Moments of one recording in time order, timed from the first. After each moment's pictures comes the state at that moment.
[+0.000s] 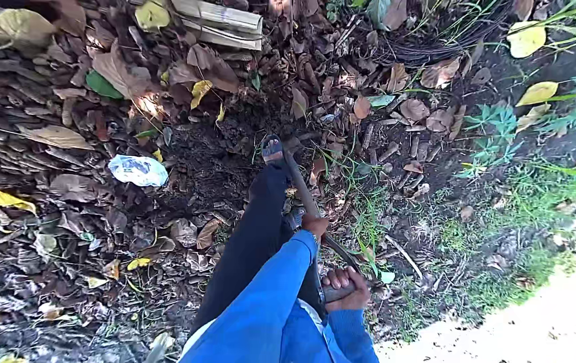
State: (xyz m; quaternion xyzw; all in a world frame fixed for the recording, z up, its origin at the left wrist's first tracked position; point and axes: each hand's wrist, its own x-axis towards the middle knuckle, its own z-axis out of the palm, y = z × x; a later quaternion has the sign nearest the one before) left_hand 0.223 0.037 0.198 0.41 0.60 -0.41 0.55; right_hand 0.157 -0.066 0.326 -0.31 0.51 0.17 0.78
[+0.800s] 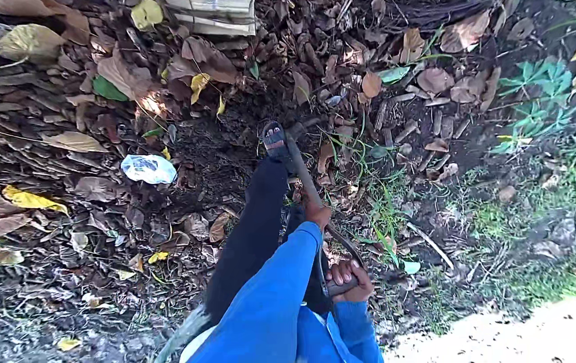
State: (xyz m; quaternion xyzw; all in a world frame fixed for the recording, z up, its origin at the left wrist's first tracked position) left_hand 0.194 0.004 0.154 0.52 0.58 -0.39 0.49; right_hand 0.101 -0.134 0.259 -0.25 0.39 0.23 0.86
